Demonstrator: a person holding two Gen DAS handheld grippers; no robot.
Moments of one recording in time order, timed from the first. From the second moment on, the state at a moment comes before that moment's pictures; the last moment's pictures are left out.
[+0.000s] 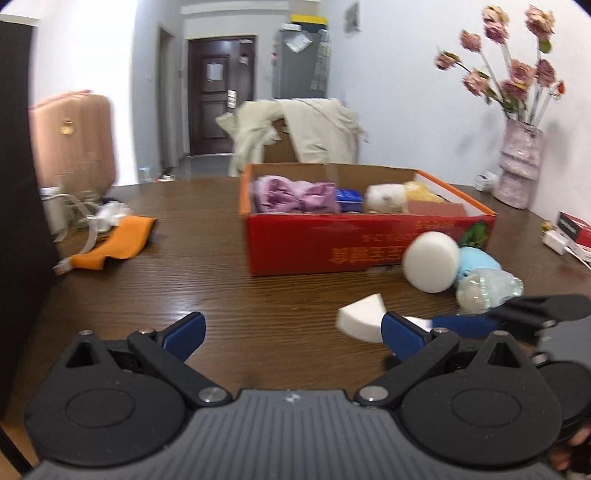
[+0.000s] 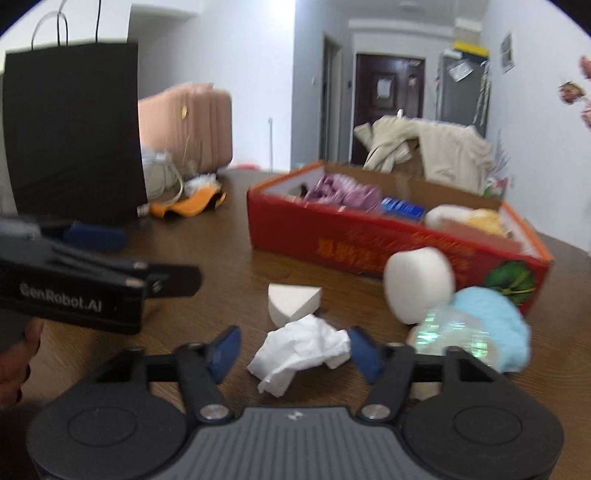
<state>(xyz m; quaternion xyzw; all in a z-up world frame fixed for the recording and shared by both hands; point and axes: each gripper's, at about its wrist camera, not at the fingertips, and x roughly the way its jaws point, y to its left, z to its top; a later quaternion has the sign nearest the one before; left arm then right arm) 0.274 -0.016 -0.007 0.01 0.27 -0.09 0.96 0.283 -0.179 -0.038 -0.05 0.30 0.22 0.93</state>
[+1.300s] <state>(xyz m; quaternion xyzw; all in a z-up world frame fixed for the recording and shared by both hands) 0.214 -0.016 0.031 -0.04 0.23 -0.13 0.96 0.222 -0.209 -0.005 0.03 0.25 0.21 0.94</state>
